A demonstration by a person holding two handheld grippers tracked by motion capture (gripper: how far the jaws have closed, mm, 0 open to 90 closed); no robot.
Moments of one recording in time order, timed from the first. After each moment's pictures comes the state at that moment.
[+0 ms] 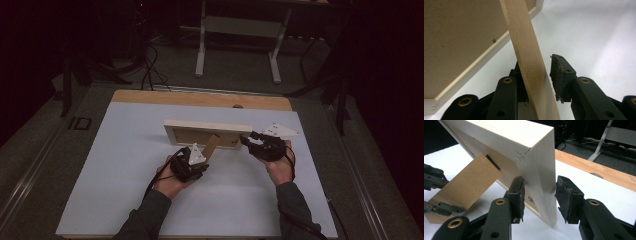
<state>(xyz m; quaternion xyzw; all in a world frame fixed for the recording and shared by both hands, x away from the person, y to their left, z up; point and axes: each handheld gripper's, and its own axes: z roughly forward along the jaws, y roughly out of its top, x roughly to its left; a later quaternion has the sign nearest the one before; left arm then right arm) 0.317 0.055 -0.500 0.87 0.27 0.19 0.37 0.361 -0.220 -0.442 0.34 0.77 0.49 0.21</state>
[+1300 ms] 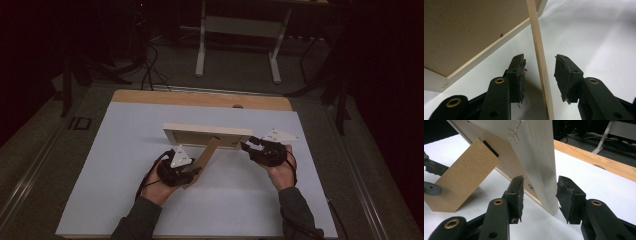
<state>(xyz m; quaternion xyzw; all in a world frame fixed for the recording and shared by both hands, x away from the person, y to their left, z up) 0.297 0.088 -0.489 0.84 0.30 0.17 0.42 0.353 -0.225 -0.453 0.34 0.79 0.48 0.20</state>
